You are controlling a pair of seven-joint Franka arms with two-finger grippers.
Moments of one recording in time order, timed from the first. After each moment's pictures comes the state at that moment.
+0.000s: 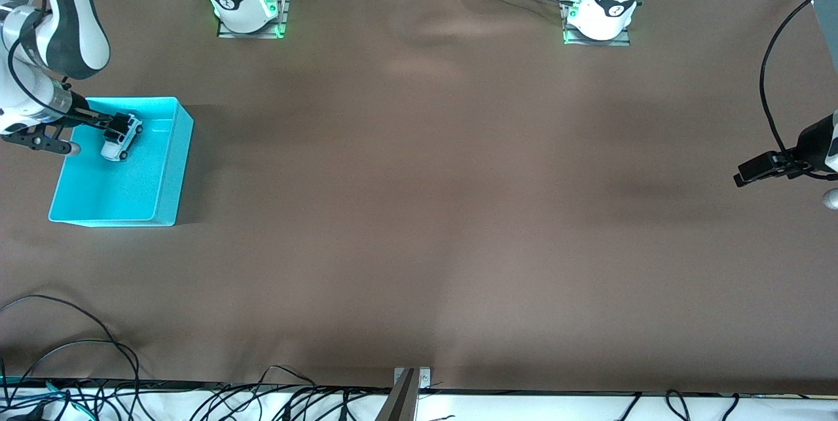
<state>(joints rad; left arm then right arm) 0.42 0.21 -0.35 -1.55 0.06 1.76 -0.11 -0.12 0.04 -0.22 -2.27 -0.22 2.19 0.01</state>
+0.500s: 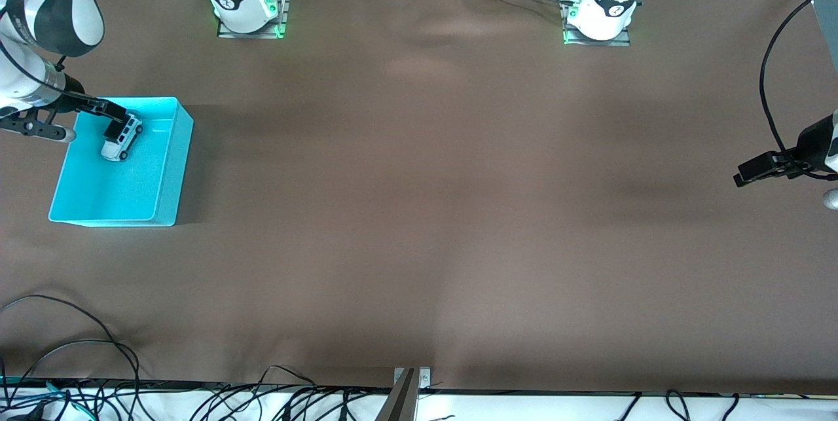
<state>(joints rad) 0.42 0.21 -0.35 -1.55 0.06 1.76 -0.11 -0.08 -0.07 -0.20 -2.27 -0.21 2.06 0.03</state>
